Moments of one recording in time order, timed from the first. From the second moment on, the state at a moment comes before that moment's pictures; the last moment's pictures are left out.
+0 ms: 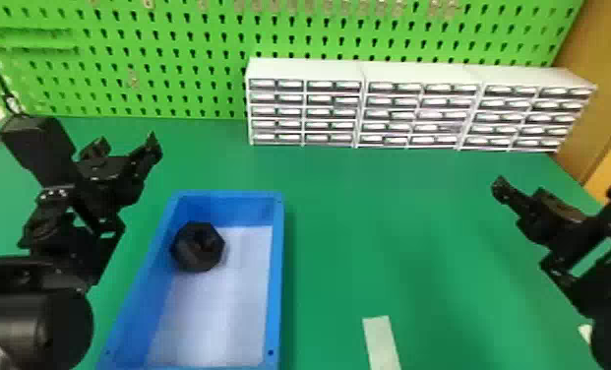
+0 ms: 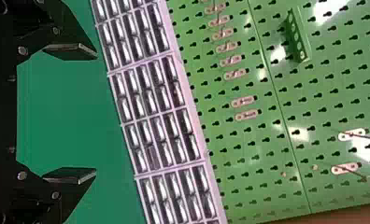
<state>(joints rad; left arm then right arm) -0.04 0.12 0.07 -1.89 0.27 0.31 0.04 -0.04 -0.11 -0.36 -1.79 -0.37 0.46 0.22</state>
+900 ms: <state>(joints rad) -0.04 0.12 0.06 -1.89 0.27 0.31 0.04 -0.04 -0.11 -0.37 -1.79 -0.37 0.46 0.22</state>
